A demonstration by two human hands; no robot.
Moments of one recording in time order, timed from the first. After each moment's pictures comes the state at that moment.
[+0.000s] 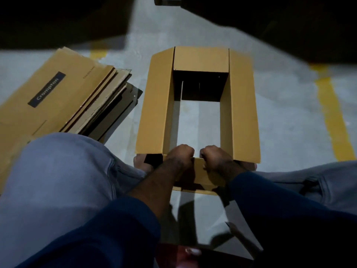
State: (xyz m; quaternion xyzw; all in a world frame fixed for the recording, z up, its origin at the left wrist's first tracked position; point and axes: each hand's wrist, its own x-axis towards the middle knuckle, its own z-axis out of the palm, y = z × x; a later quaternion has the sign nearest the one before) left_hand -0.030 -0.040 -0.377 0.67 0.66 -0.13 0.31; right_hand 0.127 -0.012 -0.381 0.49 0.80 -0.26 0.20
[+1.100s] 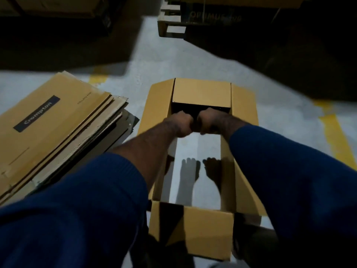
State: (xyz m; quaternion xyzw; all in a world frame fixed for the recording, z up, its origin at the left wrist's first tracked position) left_hand -0.089 0.191 -0.341 0.72 0.65 -0.07 0.22; right_hand 0.046 0.238 -0.311 0.46 0.83 -0.21 0.23
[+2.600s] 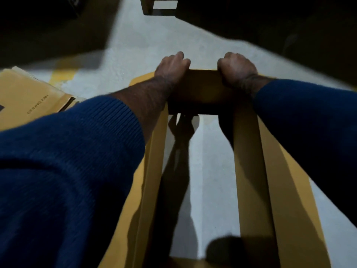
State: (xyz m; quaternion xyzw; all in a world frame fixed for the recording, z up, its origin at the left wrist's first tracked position) left_hand -0.148 0.418 -0.424 0.75 0.66 -0.02 -0.06; right_hand 0.053 0.450 -0.407 0.51 0.85 0.06 0.05
